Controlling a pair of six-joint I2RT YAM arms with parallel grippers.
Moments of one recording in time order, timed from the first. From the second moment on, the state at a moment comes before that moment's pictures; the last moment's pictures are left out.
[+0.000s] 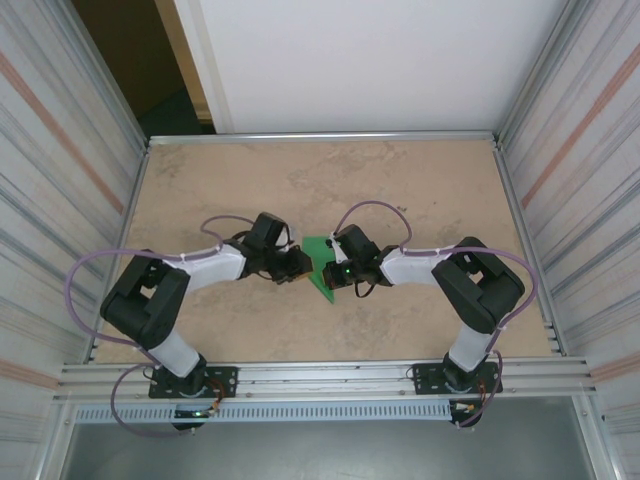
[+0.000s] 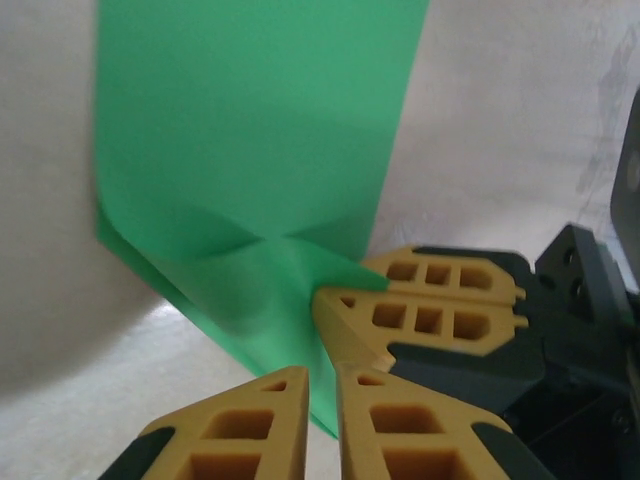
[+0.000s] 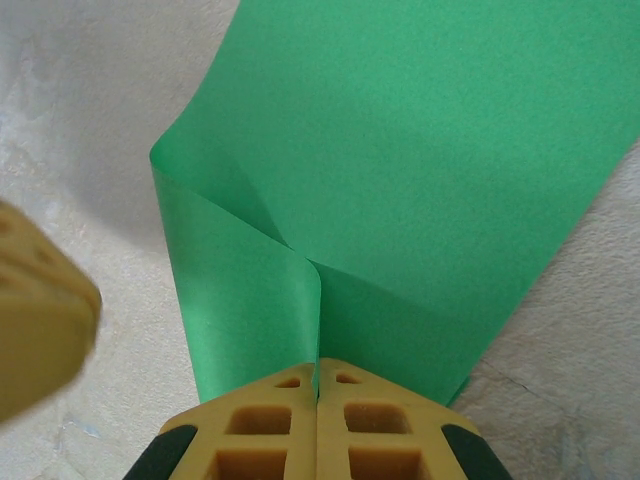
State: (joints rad) left arm -0.58 1.61 0.79 -0.11 0.51 -0.88; right arm 0.76 1.74 0.82 -0.04 -0.23 0.49
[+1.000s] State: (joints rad) left arm -0.62 1.73 0.77 -0.03 0.50 -0.89; right arm 0.75 1.75 0.84 -0.06 -0.24 0.49
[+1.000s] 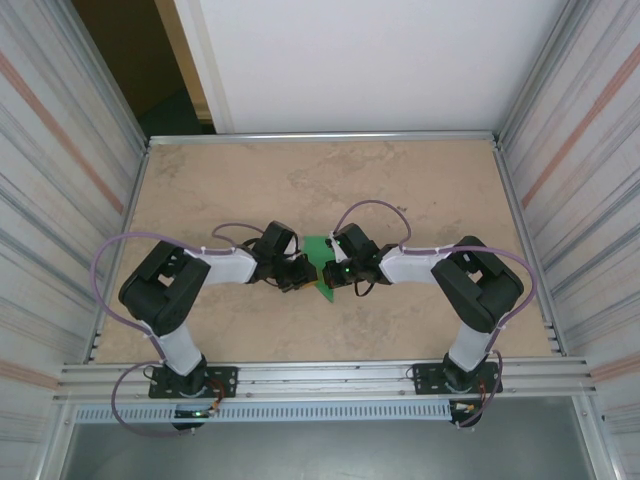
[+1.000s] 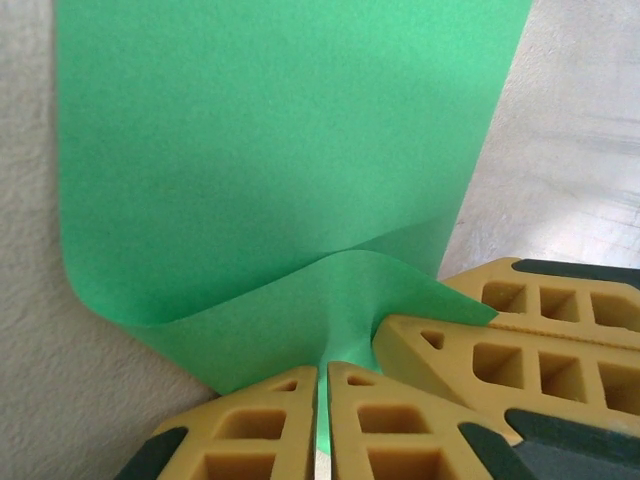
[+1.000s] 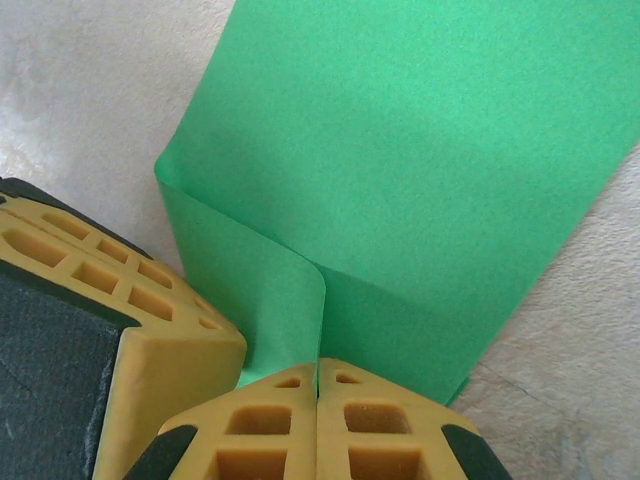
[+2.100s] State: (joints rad) left arm -0.48 1.99 1.22 -0.38 0.47 -0.71; right arm 0.75 1.75 0.85 -0.08 -0.24 0.49
